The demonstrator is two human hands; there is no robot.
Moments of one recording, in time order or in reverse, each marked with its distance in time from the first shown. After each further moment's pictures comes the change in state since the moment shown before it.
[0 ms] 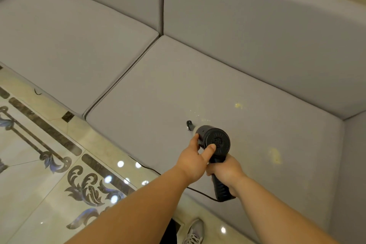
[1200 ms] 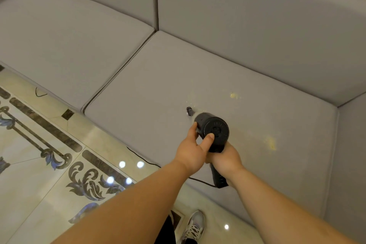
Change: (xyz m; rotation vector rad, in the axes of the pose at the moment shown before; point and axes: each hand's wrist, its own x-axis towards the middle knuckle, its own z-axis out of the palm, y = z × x) left_hand -0.024 -0.010 0.026 -0.039 0.073 0.096; right_hand -0.016 0.028 -0.005 0.028 0.070 -0.159
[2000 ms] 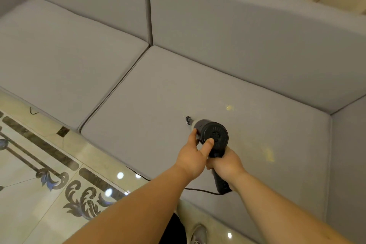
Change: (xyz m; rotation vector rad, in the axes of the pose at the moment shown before) left_hand 0.024 0.041 -0.014 0.061 -0.044 -0.010; right_hand 0.014 -0.042 -0.015 -0.013 0.008 0.038
